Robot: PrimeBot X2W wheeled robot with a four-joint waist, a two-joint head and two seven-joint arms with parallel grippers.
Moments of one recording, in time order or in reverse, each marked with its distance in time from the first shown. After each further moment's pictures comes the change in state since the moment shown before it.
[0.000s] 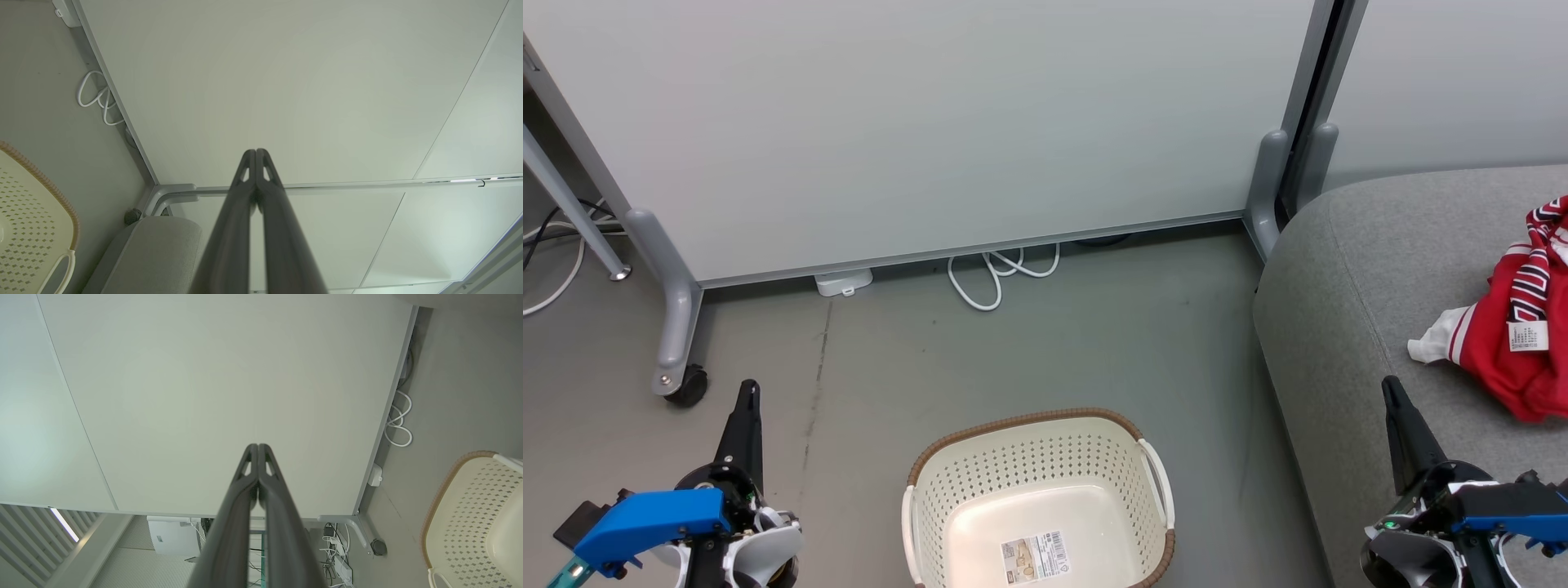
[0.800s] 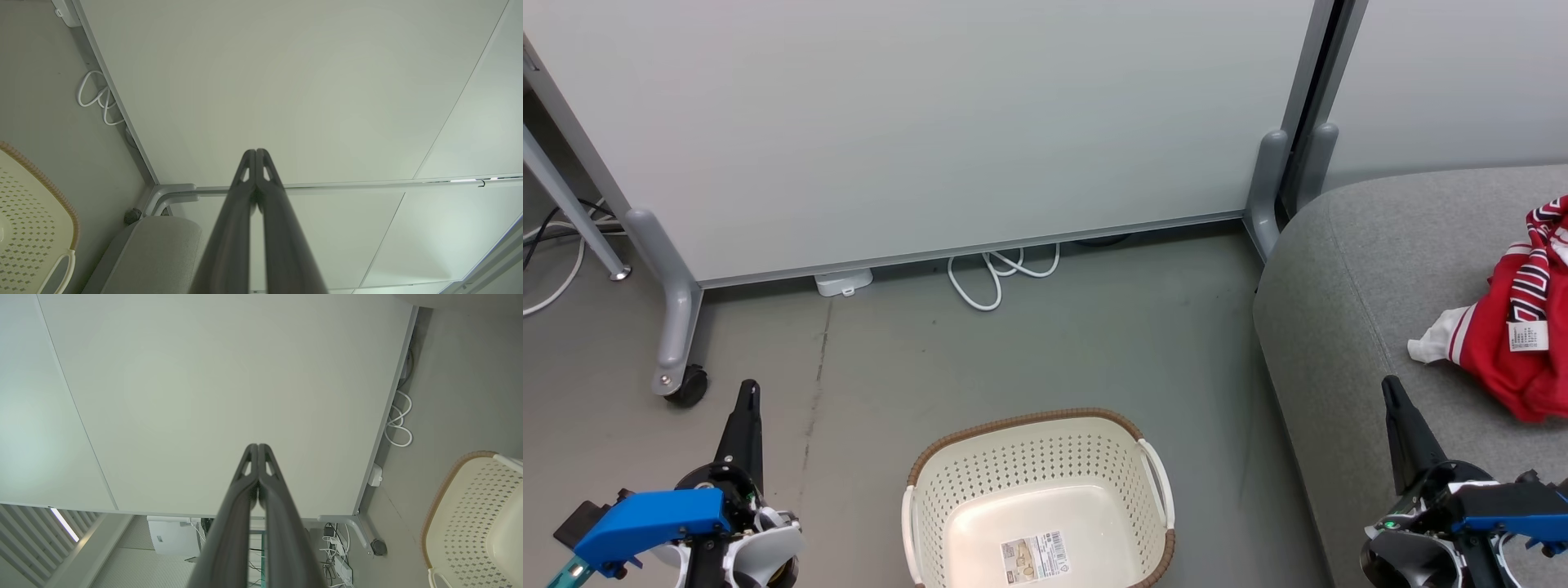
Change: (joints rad) left arm -0.001 0.000 0.000 0.000 0.000 0.000 0.001; right arm 0.000 0.000 0.000 0.000 0.000 0.000 0.000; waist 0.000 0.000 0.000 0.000
